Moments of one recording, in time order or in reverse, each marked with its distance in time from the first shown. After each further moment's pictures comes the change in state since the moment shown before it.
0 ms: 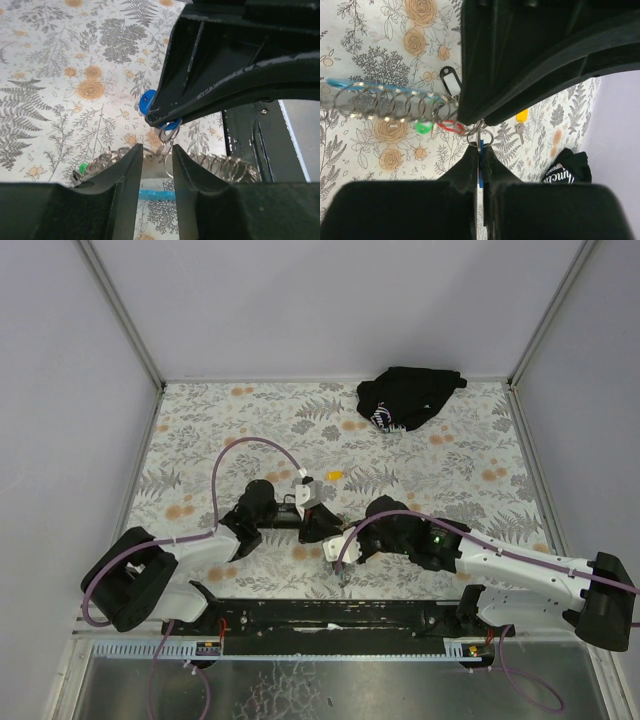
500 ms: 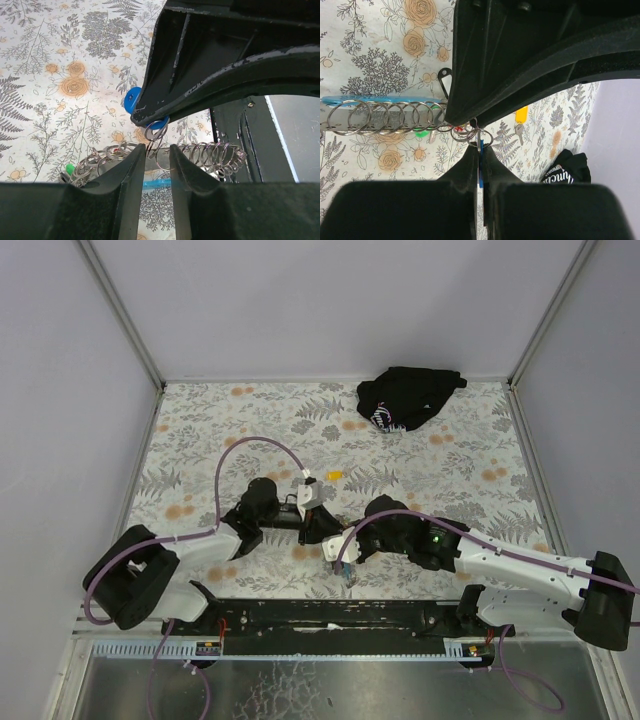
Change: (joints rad) left arm 0.000 0.014 0.019 -0.041 0.067 -0.001; right arm 0.000 0.008 0.010 0.000 0.000 -0.003
